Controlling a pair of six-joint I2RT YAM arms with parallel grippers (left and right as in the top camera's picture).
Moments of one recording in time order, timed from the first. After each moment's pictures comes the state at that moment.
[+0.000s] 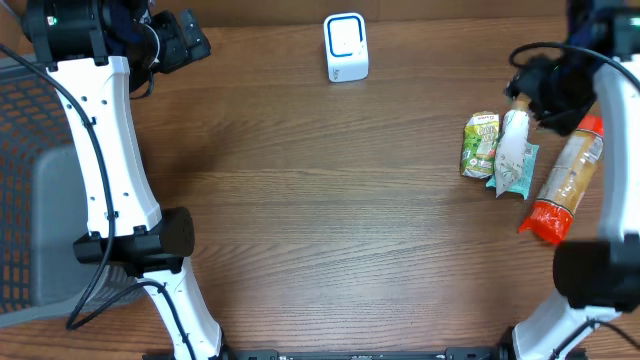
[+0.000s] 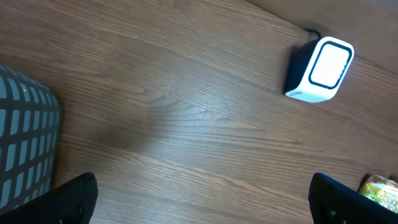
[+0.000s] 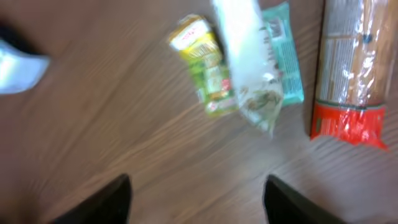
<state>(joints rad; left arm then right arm) 0.10 2.15 2.78 -1.69 0.12 -0.33 -0.06 1.89 2.19 -1.62 -0.11 0.59</state>
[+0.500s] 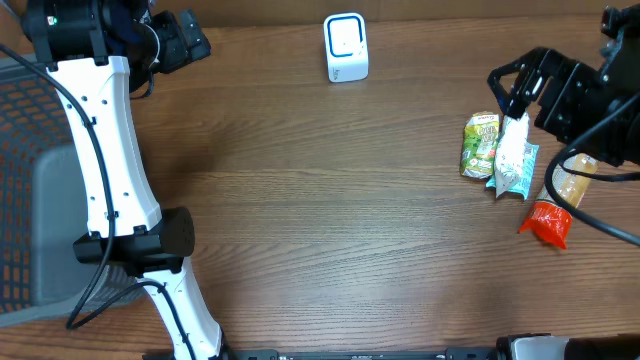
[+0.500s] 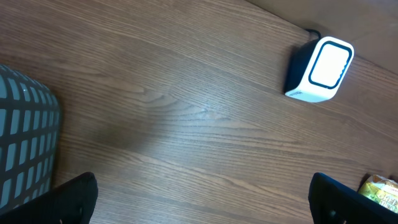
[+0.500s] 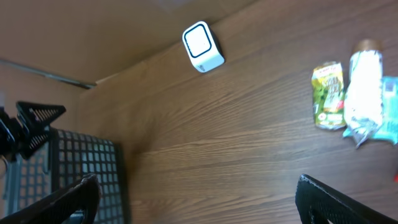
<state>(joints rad) 0.10 2.15 2.78 -1.69 0.12 -0.33 0.09 1.53 2.39 -1.64 -0.29 0.50</state>
